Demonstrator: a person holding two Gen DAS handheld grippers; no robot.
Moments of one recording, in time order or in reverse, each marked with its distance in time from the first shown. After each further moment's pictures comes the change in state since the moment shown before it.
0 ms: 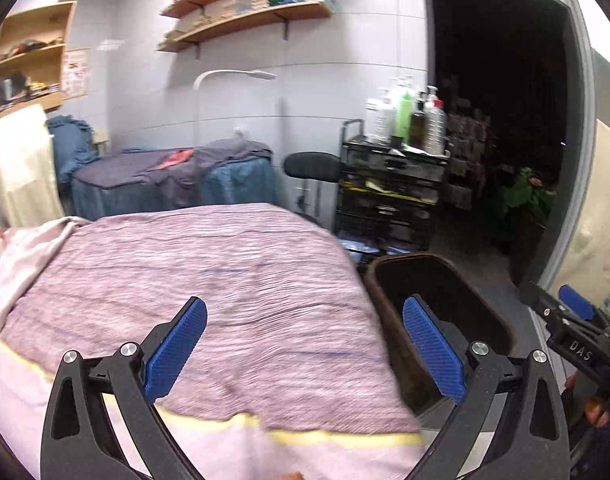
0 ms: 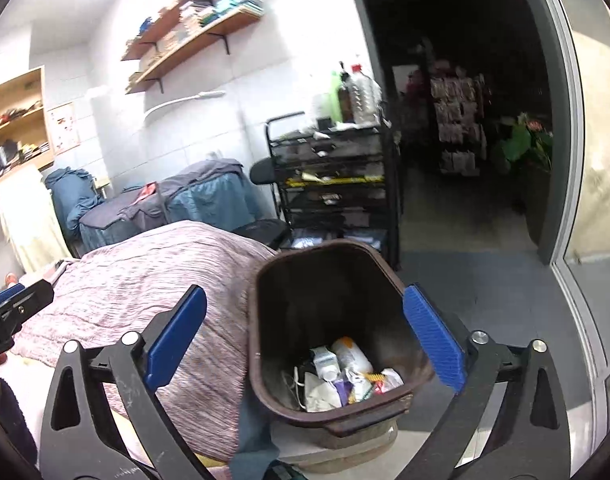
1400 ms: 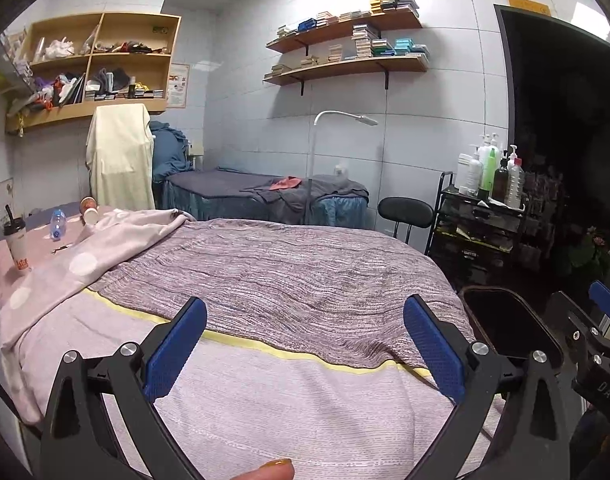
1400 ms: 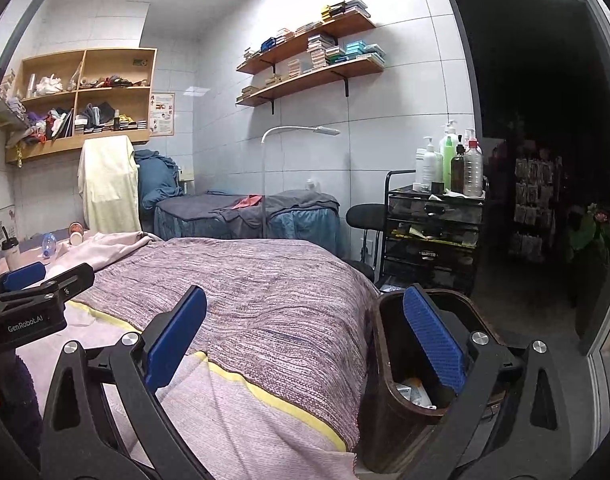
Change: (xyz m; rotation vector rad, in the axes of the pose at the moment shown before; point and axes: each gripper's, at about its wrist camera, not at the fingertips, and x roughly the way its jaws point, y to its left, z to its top) left arm -0.094 0.083 -0.050 -0.144 -0.165 0.268; right arm -0.085 0.123 -0.040 -0.245 -0.156 0.251
